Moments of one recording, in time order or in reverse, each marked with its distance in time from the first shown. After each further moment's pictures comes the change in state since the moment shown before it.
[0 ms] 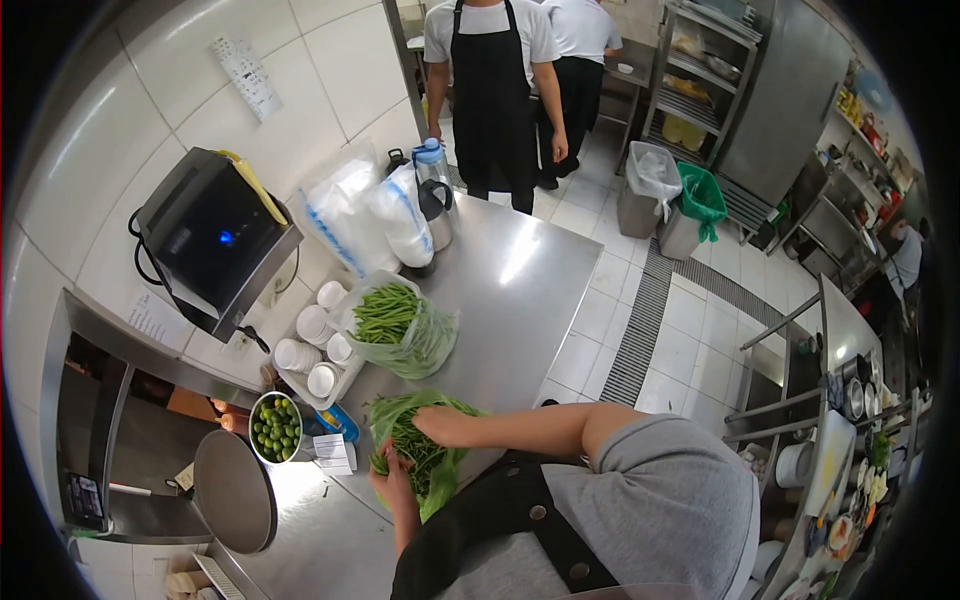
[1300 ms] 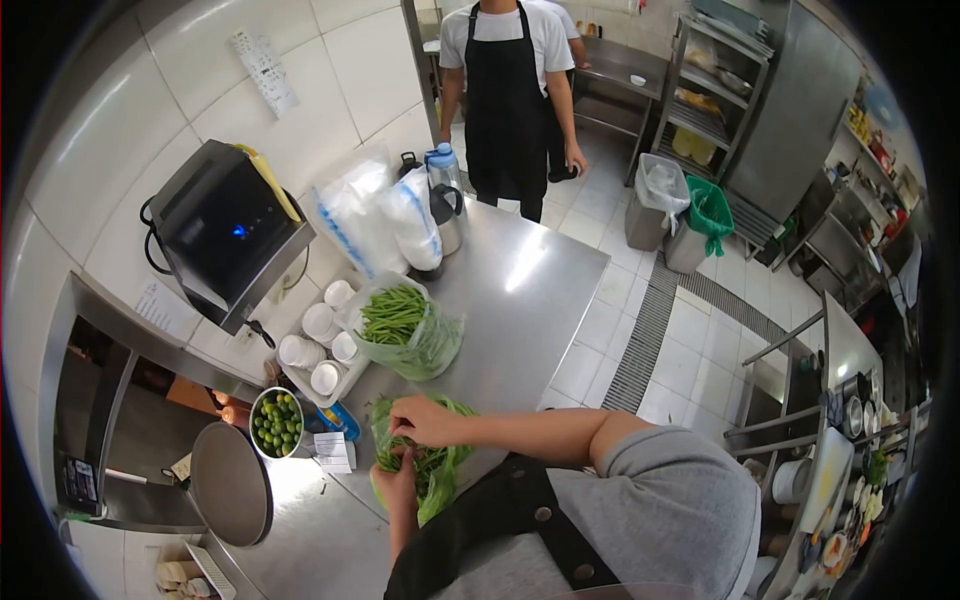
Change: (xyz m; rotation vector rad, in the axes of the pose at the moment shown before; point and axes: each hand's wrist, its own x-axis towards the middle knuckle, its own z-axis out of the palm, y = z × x) left_hand -0.004 0.009 0.007 0.061 -0.146 0.060; right_hand 0.011 -0.049 -0.074 0.617 0.305 -0.121
